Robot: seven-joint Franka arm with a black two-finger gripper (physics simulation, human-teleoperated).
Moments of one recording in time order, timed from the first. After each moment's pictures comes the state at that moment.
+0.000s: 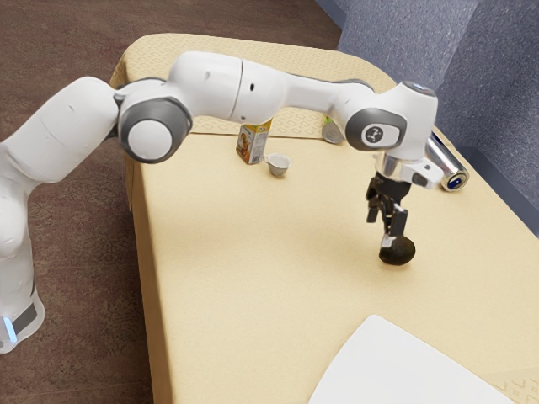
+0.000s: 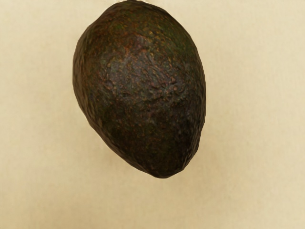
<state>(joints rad) 0.07 0.70 -0.28 -0.99 0.05 1.75 -0.04</state>
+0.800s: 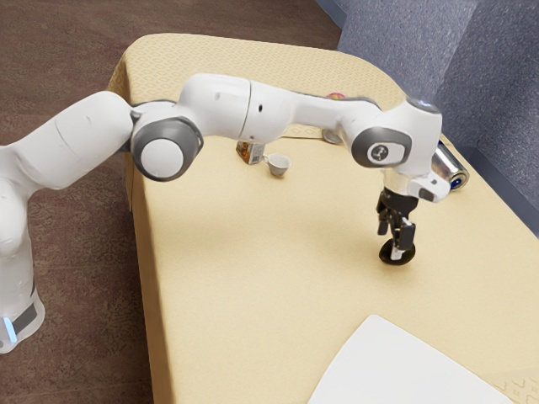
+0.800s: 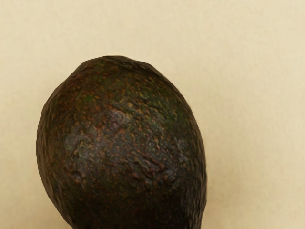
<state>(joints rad) 0.05 0.84 -0.31 -0.85 0.10 1.78 -0.02</state>
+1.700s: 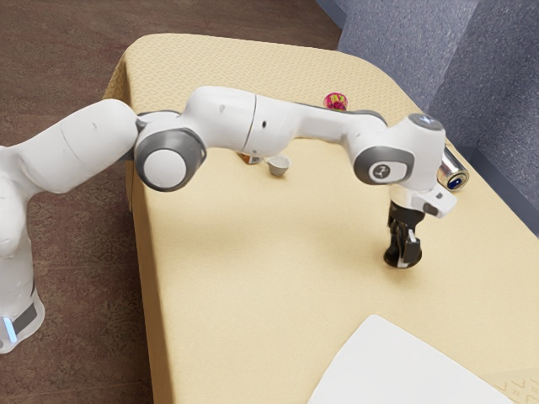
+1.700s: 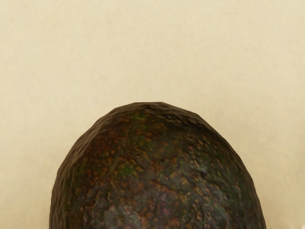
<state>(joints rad) 0.00 0.87 -0.31 -0.82 0.21 1.88 0.01</state>
